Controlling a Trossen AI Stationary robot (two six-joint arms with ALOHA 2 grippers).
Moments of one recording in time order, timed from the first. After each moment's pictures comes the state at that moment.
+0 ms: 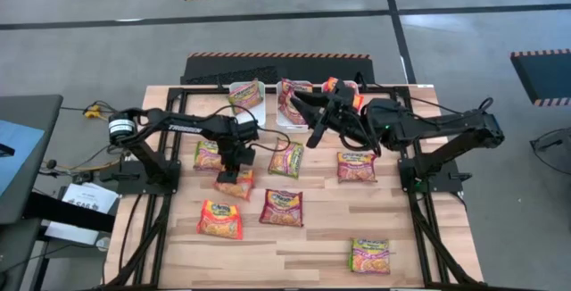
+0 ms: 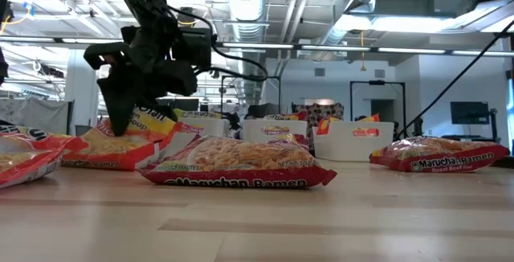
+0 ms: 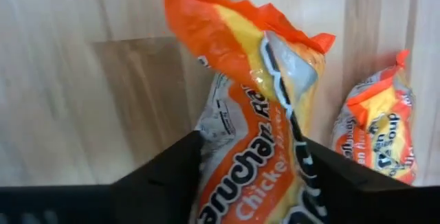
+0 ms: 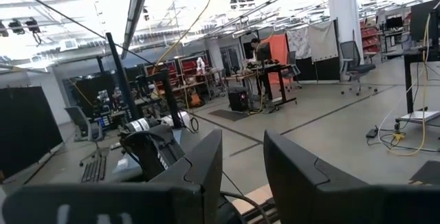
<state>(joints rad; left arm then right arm) 0.30 1.64 0.91 -0.74 0.46 0.33 0.10 1.38 1.32 0.31 0.54 0.12</state>
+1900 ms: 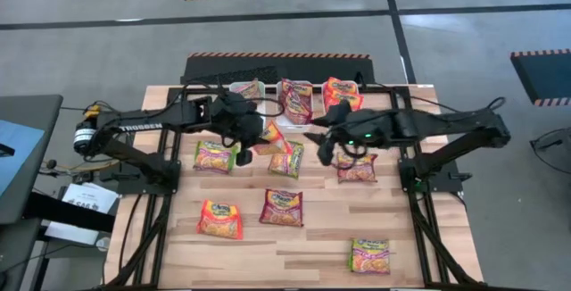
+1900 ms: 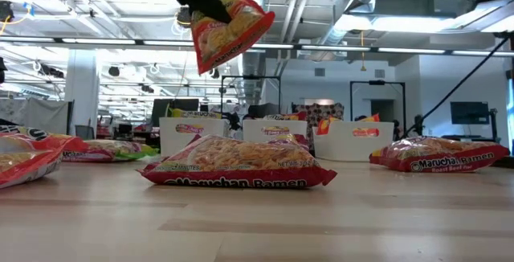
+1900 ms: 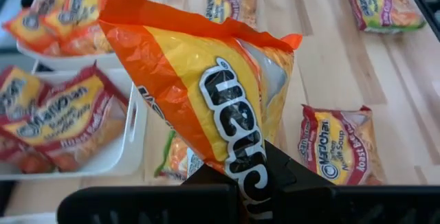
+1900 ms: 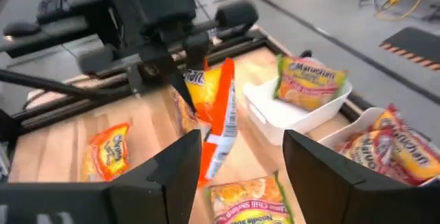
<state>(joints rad) 0.19 1.32 1.18 -0.49 0.11 0.16 0.09 1.31 1.32 -0.45 0.41 0.34</state>
